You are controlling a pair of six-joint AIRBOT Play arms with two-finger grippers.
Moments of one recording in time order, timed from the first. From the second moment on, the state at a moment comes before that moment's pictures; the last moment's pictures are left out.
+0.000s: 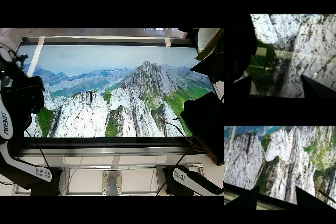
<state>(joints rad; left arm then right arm) 0.29 -1.71 1.82 1.51 -1.60 -1.47 -0.30 -1.14 1.87 -0.97 1.77 1.47</state>
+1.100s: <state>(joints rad) 1.31 -1.48 0.96 0.84 -1.29 -1.12 -0.30 -1.14 1.87 -0.97 1.76 1.47</state>
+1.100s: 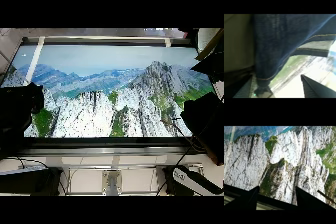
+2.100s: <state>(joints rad) 0.30 -1.19 0.95 0.29 -1.19 -0.92 -0.30 -1.14 1.87 -1.20 1.76 1.45</state>
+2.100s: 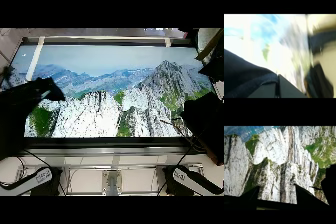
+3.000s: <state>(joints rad) -0.13 -1.28 0.94 0.40 -0.81 -0.99 -0.37 -1.20 1.65 -1.24 1.65 1.34</state>
